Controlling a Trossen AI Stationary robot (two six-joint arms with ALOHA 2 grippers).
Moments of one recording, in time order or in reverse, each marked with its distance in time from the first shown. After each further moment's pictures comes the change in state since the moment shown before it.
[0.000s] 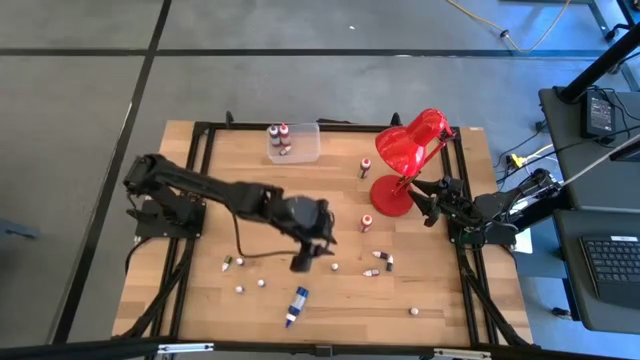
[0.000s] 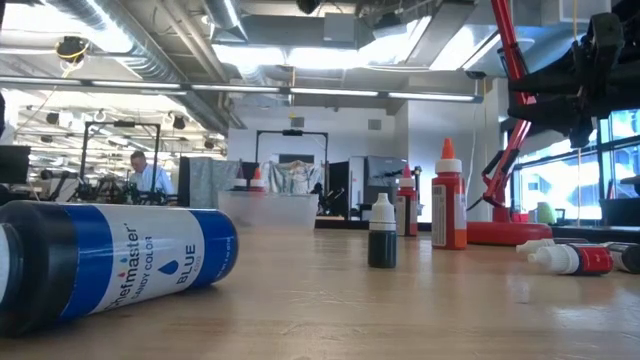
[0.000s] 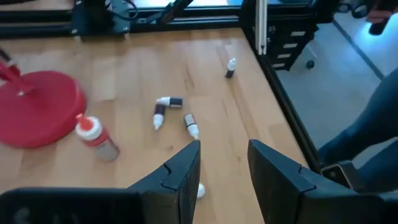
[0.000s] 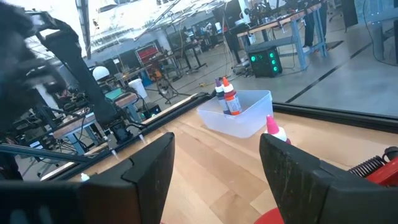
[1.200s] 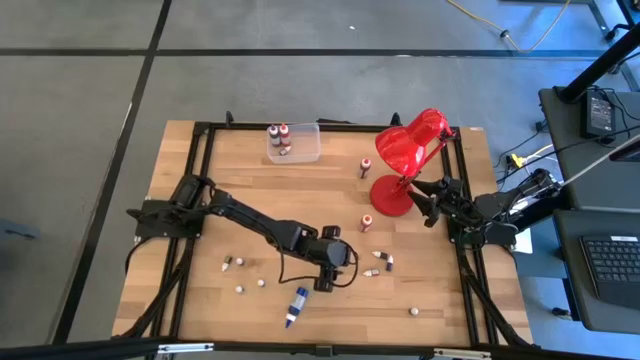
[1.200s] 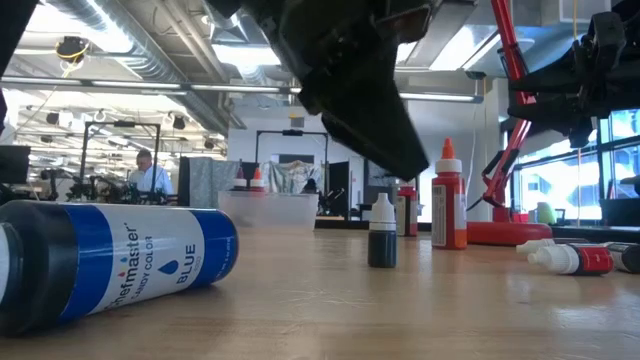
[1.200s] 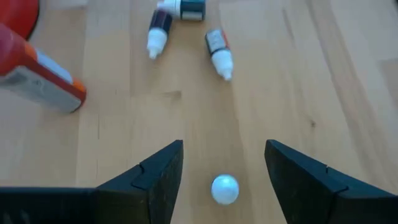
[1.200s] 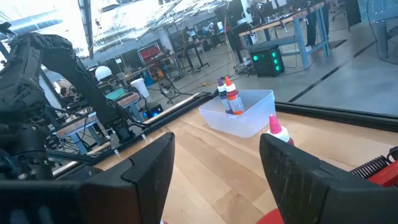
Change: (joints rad) left arm -0.066 0.388 0.000 0.144 -0.184 -0.045; right arm 0.000 0.000 0.000 0.002 -0.010 0.002
